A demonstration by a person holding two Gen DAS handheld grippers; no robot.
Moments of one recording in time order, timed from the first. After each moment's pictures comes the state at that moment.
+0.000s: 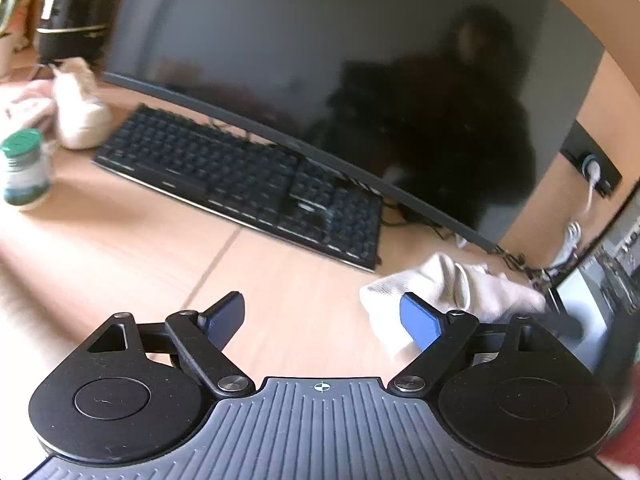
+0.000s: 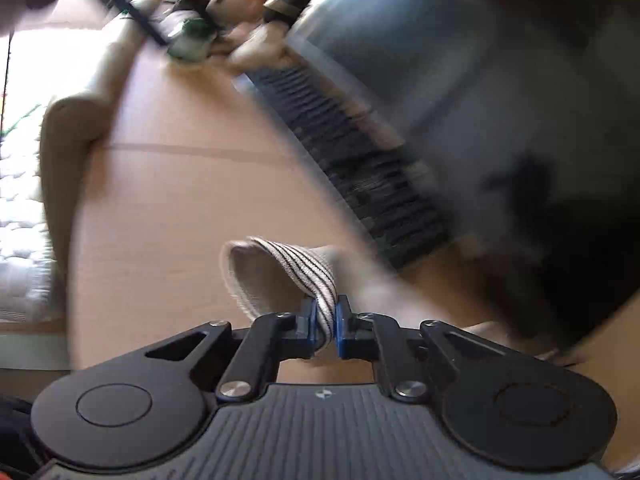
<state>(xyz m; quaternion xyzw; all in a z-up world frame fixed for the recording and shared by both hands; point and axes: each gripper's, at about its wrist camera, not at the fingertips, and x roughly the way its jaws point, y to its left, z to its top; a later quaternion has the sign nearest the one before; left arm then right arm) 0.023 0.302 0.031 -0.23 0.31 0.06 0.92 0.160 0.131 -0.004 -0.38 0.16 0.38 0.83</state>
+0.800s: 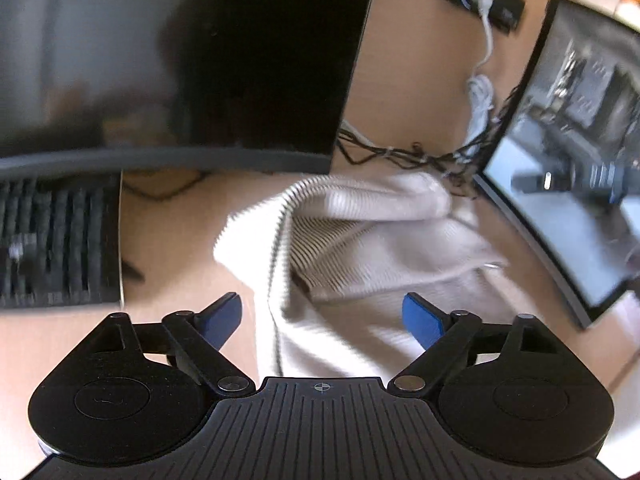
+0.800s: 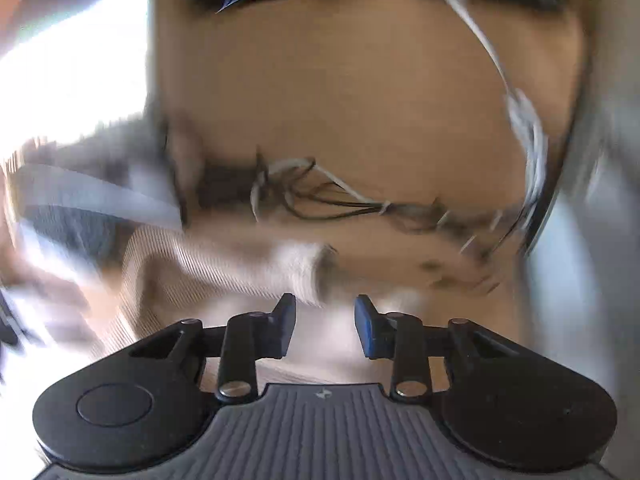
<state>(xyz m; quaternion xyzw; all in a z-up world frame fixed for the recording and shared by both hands) 0.221 0.105 -0.023 -0.05 0.37 -0.11 0.92 0.328 -0.181 0.040 0.08 0.38 0.19 0.90</state>
